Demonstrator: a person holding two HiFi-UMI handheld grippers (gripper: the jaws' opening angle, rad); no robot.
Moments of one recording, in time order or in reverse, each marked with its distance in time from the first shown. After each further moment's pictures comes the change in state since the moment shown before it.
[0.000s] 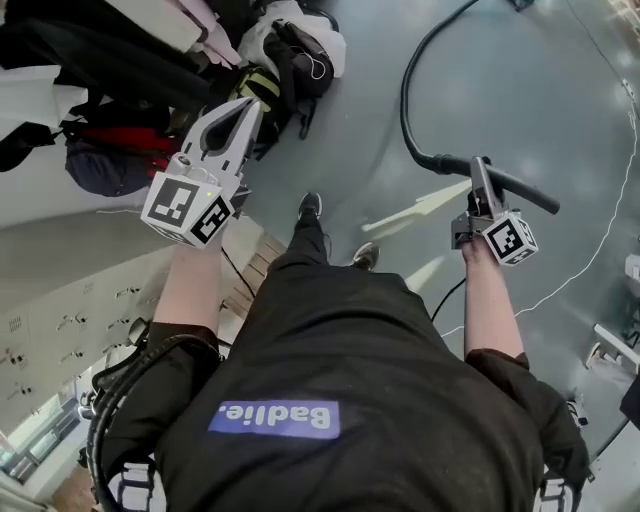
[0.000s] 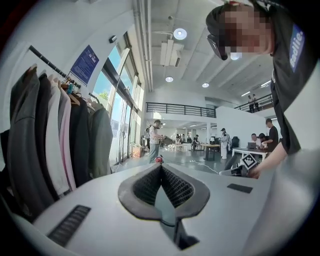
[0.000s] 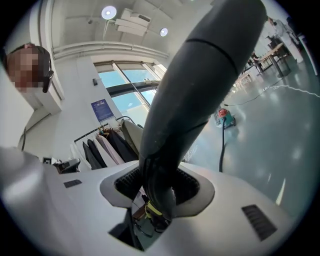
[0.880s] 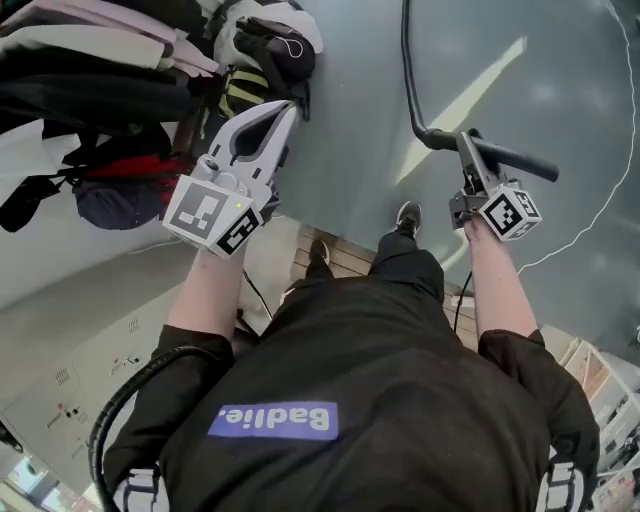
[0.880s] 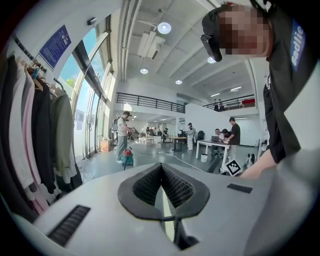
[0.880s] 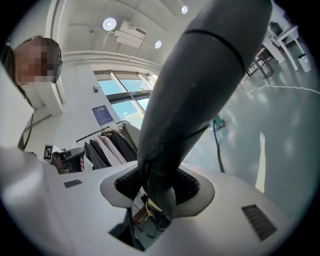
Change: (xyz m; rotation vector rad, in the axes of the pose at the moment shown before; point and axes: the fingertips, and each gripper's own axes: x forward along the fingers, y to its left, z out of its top) left arm -0.041 -0.117 -0.057 0.054 0.091 -0.368; right arm -0.108 0.031 -0.133 0.038 -0.111 -0.075
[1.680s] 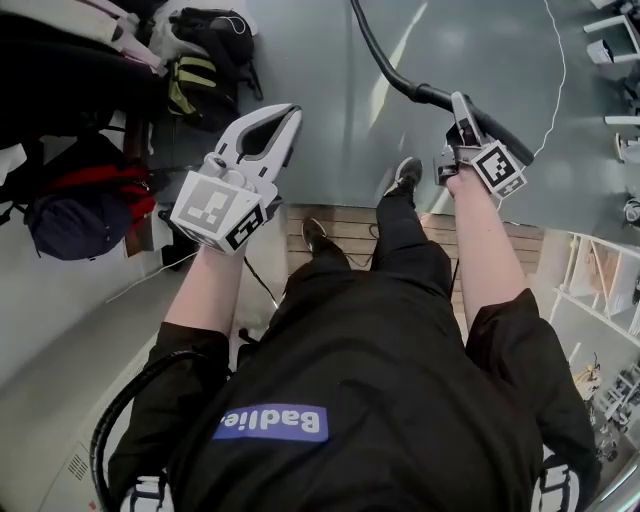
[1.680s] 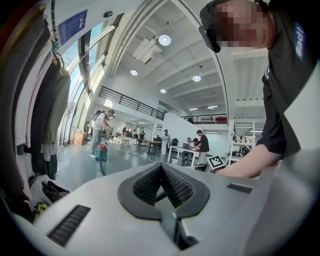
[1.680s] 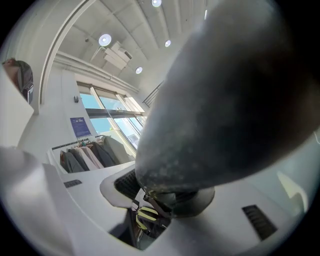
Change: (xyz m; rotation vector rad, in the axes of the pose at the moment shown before) left arm -0.181 -0.018 -0.132 -0.073 -0.068 -0.334; right arm -0.099 0.096 -0.136 0.106 -0.306 -0.346
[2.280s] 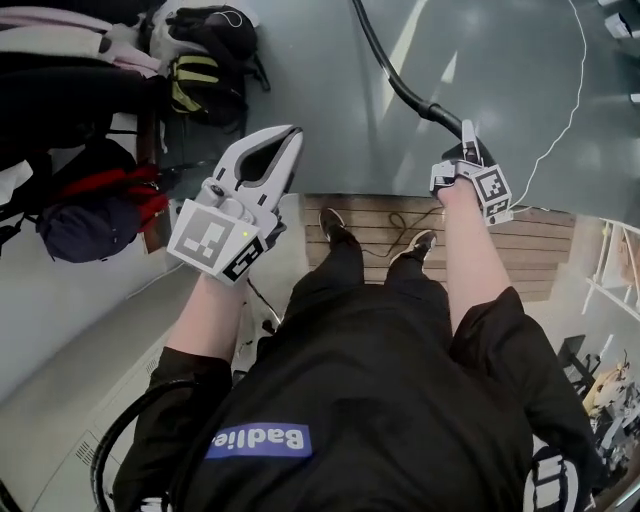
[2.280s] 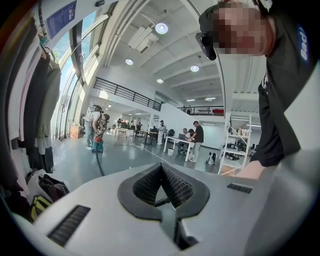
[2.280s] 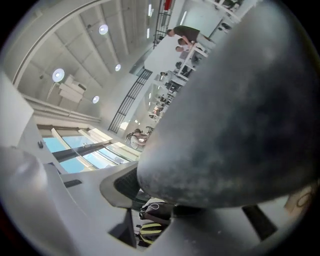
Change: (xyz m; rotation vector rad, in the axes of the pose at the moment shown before) left arm 0.013 -0.068 -0.036 0.015 0.120 -0.034; right arm -0.095 -0.164 -0.092 0.456 -0.224 -0.263
